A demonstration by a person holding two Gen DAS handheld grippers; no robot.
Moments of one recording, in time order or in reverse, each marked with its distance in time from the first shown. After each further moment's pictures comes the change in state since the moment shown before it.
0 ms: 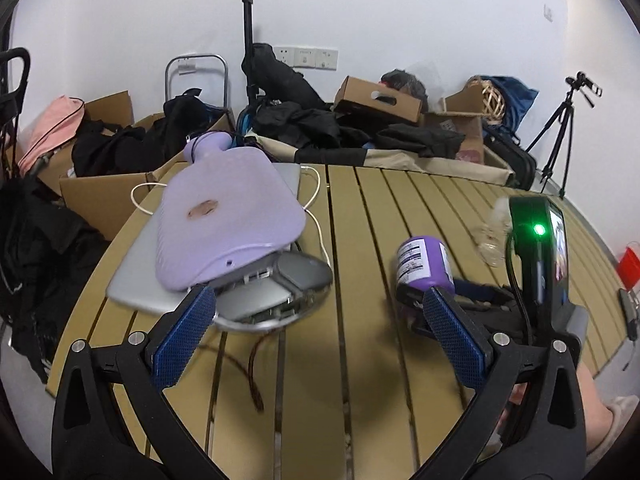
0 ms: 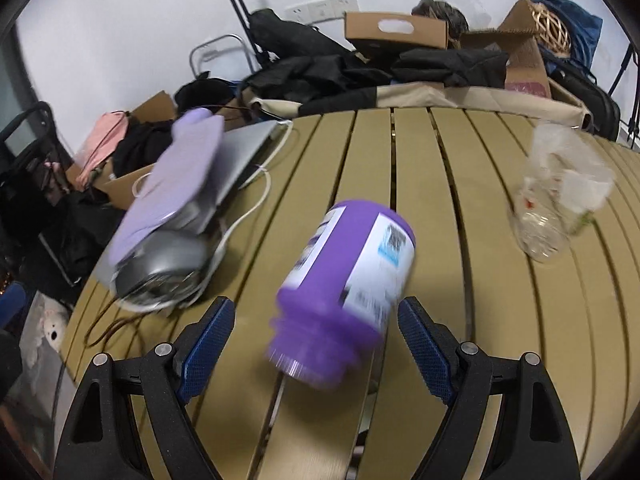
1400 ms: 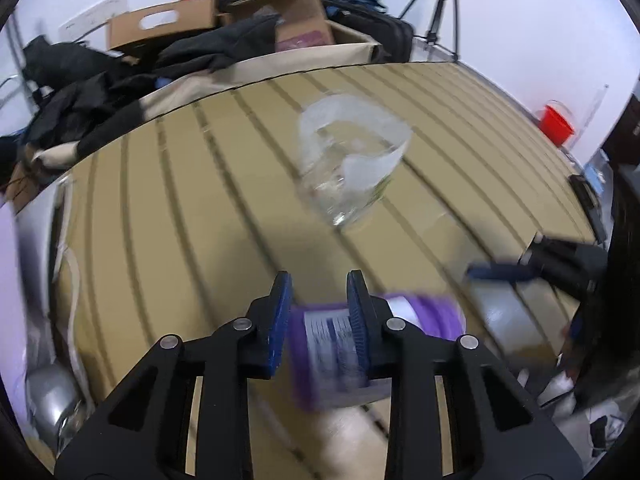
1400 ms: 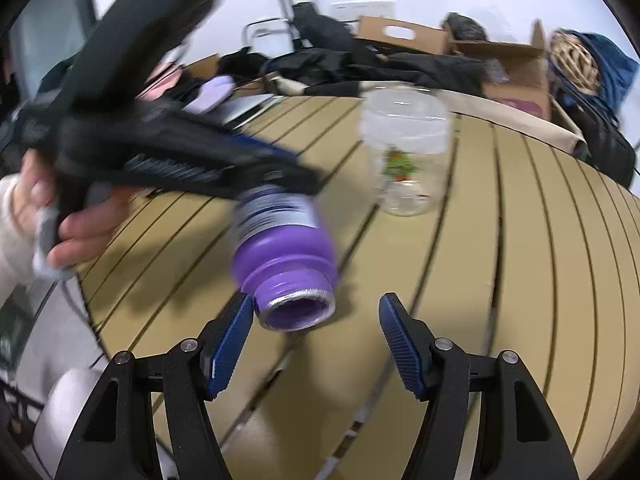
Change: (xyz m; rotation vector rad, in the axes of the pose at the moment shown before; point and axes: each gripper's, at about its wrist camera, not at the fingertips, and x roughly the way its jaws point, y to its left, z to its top) left arm 0.121 -0.175 0.014 0.390 0.354 -0.347; right arm -0.096 -0.152 -0.041 -0.269 0.026 0.091
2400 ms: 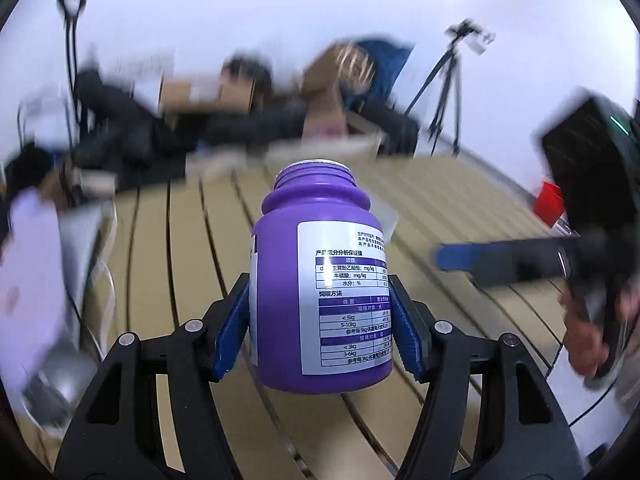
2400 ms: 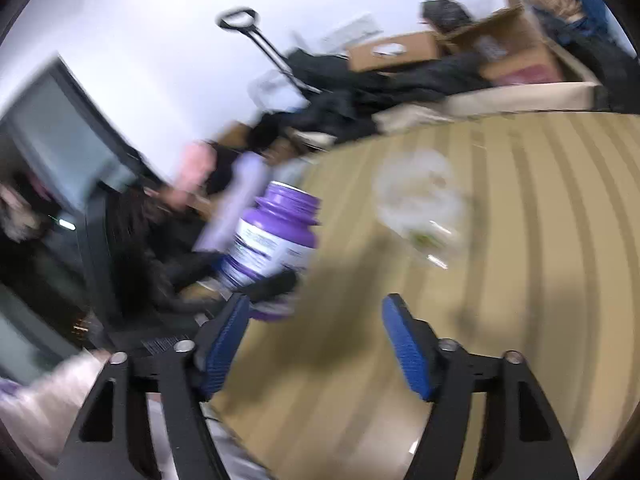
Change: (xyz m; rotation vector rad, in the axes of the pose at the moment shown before) left arm -0.051 0.016 -0.020 -0.049 -0.394 -0.005; right arm -0.033 -0.033 0.059 0.308 -0.117 0.375
